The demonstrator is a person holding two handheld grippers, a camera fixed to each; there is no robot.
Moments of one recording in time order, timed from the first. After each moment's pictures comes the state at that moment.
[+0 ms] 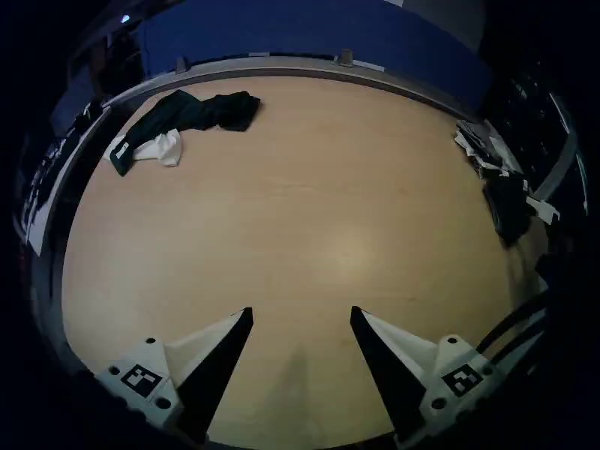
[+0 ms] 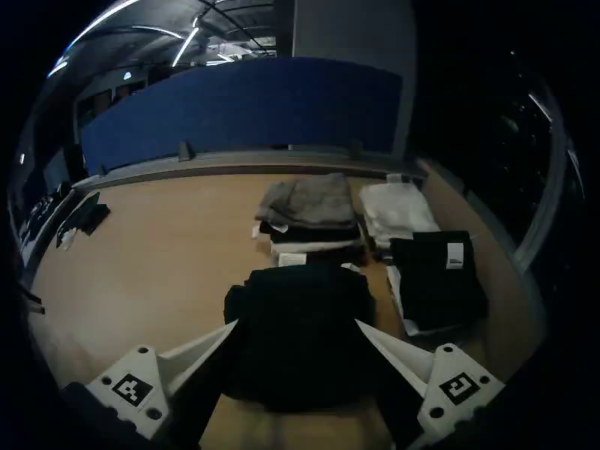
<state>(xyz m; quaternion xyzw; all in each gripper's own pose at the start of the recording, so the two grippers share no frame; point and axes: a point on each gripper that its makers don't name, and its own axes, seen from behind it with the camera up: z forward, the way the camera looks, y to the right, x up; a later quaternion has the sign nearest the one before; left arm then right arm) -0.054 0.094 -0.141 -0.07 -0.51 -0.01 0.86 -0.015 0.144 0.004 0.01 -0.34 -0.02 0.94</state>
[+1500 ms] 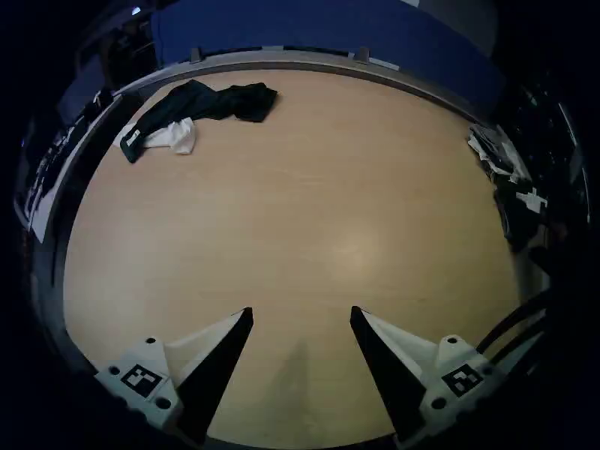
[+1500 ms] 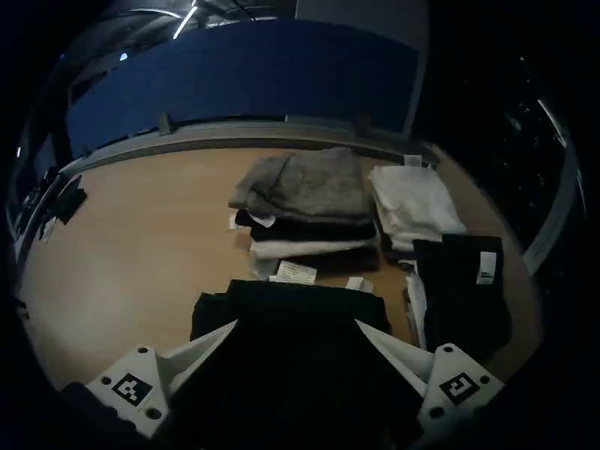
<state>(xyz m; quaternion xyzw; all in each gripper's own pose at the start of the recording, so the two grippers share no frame) -0.065 0.082 -0.139 -0.05 -0.52 -0.02 0.86 -0.066 0.157 0.067 0.00 -0.38 -0.03 0.92</state>
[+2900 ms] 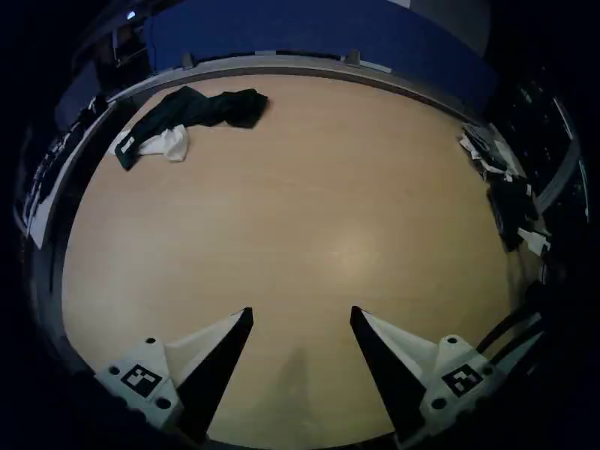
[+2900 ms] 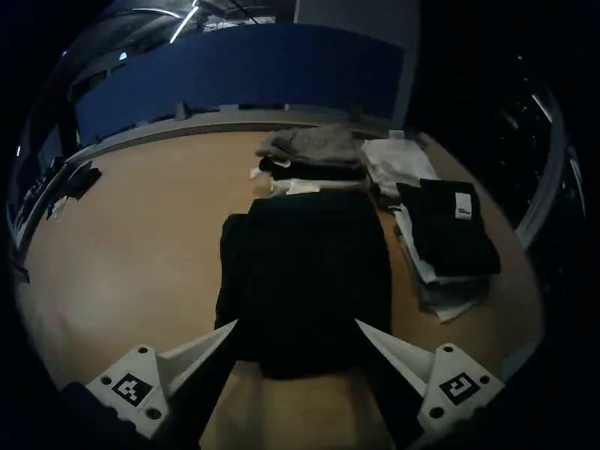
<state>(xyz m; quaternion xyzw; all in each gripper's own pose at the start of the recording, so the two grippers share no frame) -0.054 0.091 -0.141 -0.06 -0.51 -0.02 0.86 -0.082 0.142 -0.040 -0.01 -0.39 -0.03 0.92</state>
